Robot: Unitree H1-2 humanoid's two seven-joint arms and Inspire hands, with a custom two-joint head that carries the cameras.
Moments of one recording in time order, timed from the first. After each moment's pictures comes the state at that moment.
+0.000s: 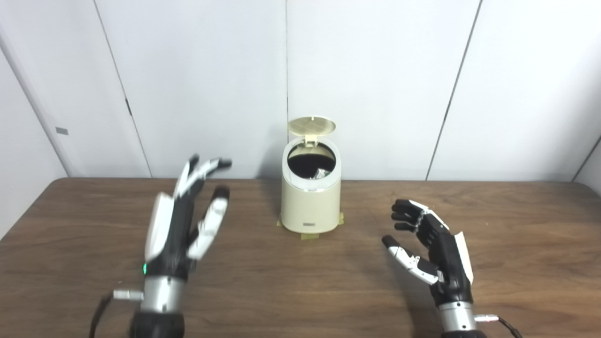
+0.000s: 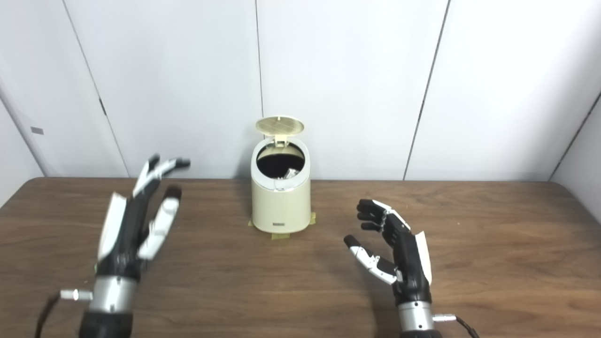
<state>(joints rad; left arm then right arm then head) -0.18 0.10 -0.04 -0.44 0.53 0.12 -0.02 -0.10 -0.05 0.02 0.08 -0.11 -0.32 -0.14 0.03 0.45</state>
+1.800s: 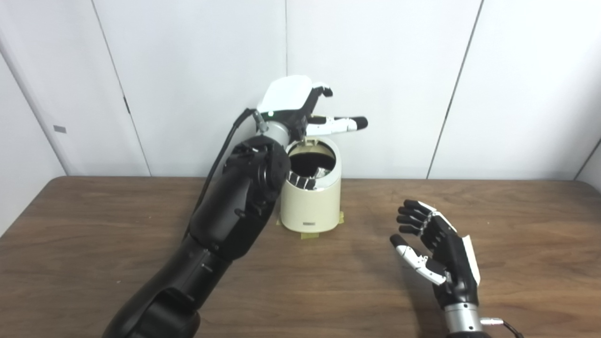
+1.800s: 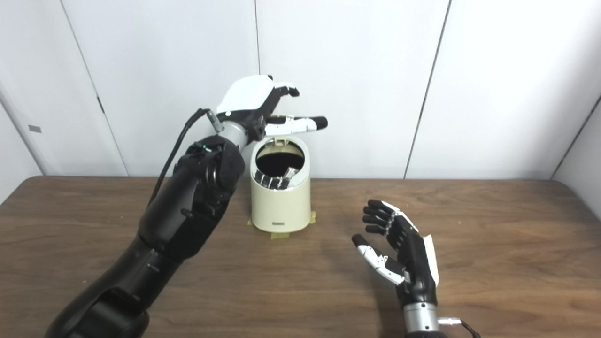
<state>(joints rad) -0.91 0.12 -0.40 0.17 0.94 0.46 -0.34 -0.09 -0.02 -0.02 0.05 -0.04 -0.25 -0.09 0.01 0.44</state>
